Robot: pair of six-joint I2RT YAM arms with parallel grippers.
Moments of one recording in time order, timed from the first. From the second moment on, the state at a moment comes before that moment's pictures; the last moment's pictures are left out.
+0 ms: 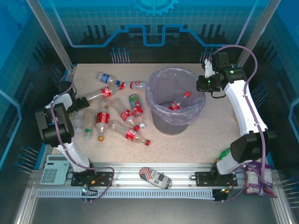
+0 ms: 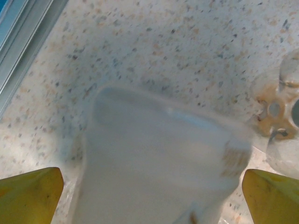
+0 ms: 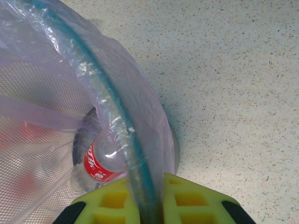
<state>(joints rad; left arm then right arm) 0.40 1.86 1.21 -0.53 -0.07 -0.22 0.12 1.57 1.70 -1.15 -0.17 0.17</state>
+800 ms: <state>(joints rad) 0.40 1.84 1.24 -0.59 -0.03 -0.17 0.12 1.57 1.70 -1.15 -0.17 0.18</state>
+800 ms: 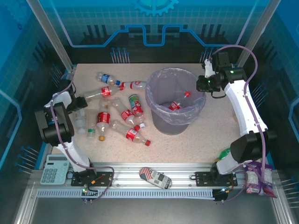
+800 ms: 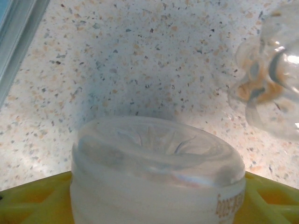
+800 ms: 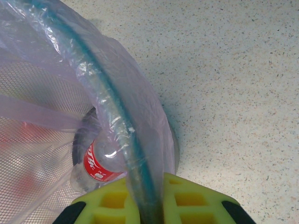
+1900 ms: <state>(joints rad) -0.33 1.33 1.46 -0.20 0.25 -0.55 0.13 1.54 1.66 -1.12 -0.16 0.20</state>
